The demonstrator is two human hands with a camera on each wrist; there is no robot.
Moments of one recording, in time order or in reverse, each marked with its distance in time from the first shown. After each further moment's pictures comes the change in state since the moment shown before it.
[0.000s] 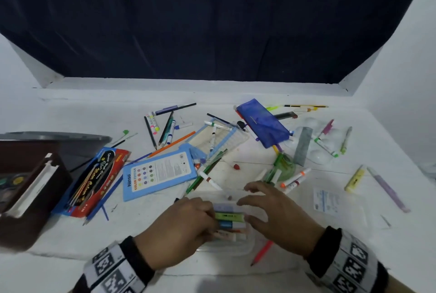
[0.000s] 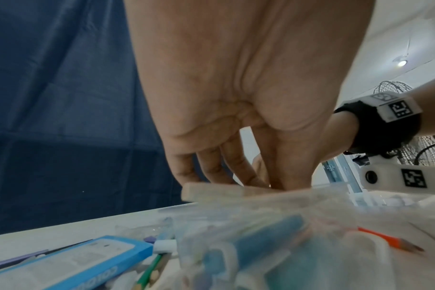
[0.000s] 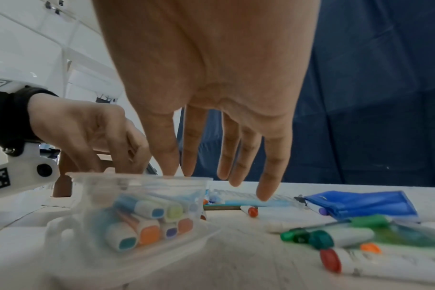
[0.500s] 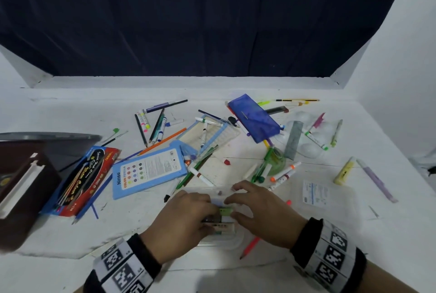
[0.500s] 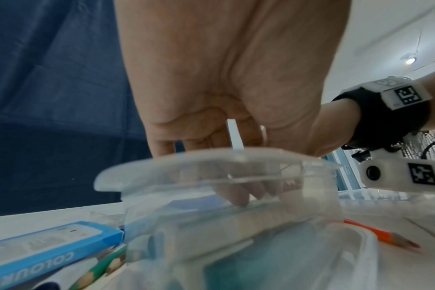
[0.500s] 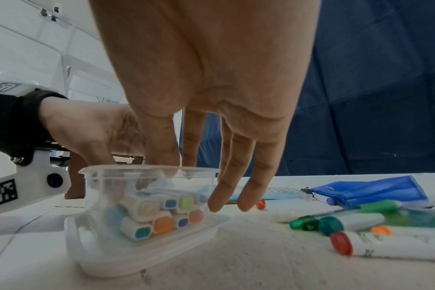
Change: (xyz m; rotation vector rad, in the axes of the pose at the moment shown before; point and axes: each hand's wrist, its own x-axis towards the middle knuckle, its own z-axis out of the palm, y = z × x) left_hand 0.025 0.019 0.012 0.033 0.038 -0.141; right_hand 0.001 0.003 0.005 0.025 -0.024 -0.019
